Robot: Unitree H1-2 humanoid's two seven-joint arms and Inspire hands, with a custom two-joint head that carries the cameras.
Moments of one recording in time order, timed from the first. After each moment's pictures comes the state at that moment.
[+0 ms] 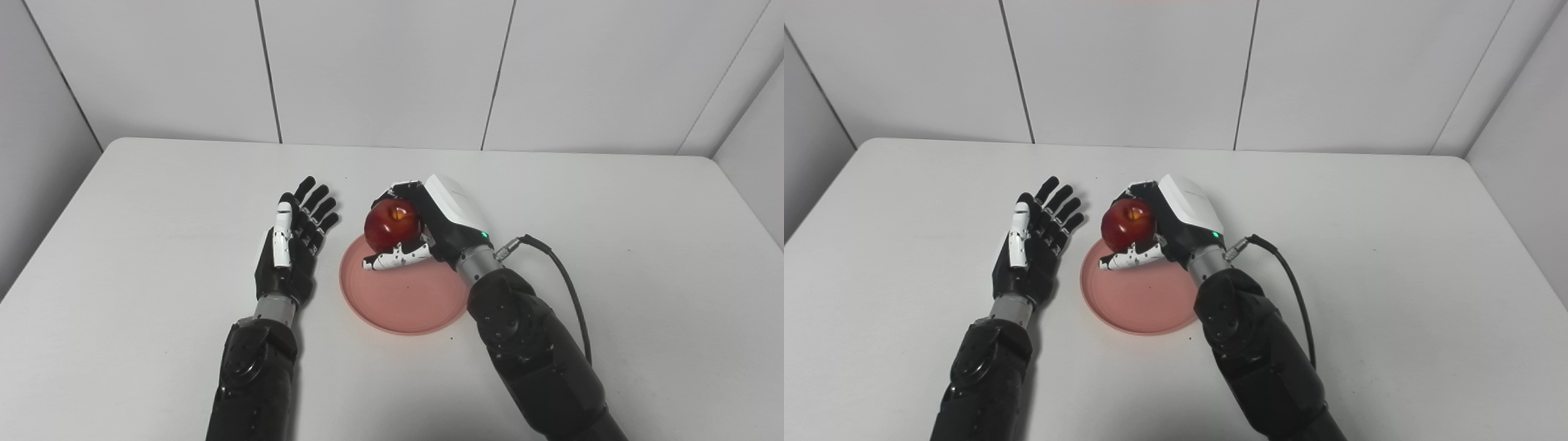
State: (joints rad) left arm -0.25 -0.11 0.10 0.19 -0.32 0.06 -0.08; right arm -0.42 -0.09 0.44 -0.08 -0.65 0.36 0.17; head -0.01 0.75
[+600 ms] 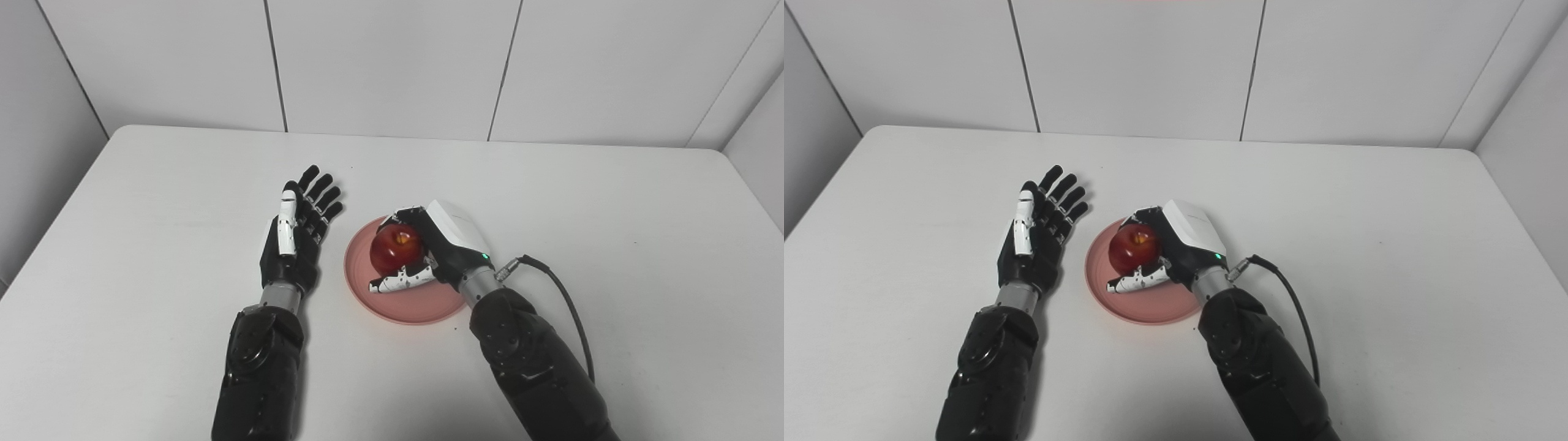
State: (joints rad) left arm -0.25 -0.12 0.09 0.19 -0.32 0.07 -0.06; right arm -0.36 -0.09 0.46 -0.02 -0.65 0.32 0.16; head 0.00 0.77
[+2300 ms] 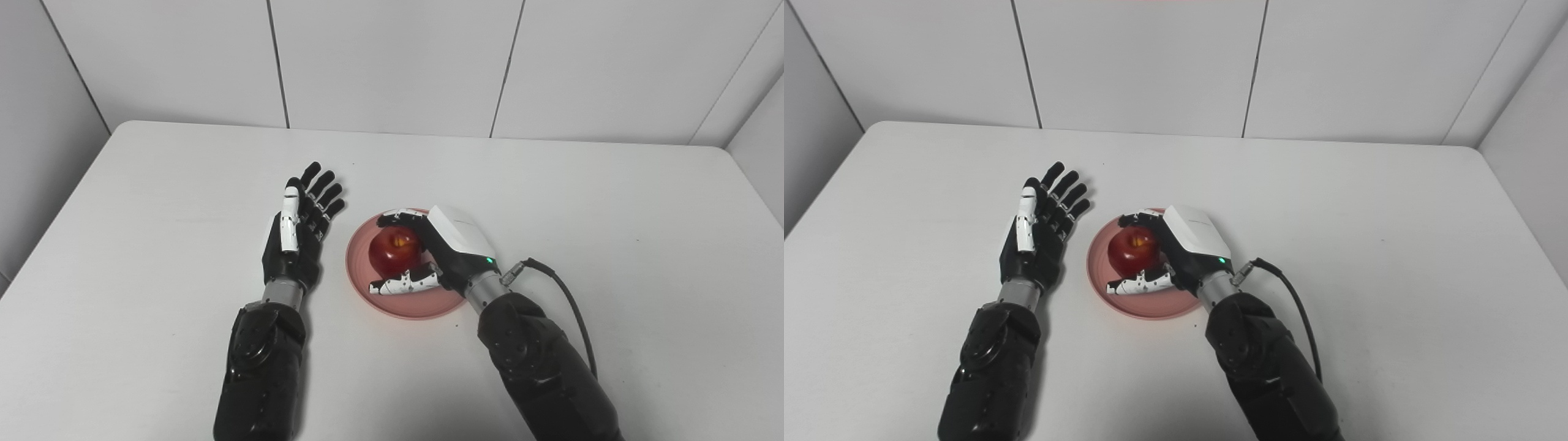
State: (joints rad) left arm -0.25 -0.12 0.08 0.18 -0.31 0.07 -0.05; right arm -0.33 -0.11 0.45 -0.10 -0.73 0.31 0.24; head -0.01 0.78
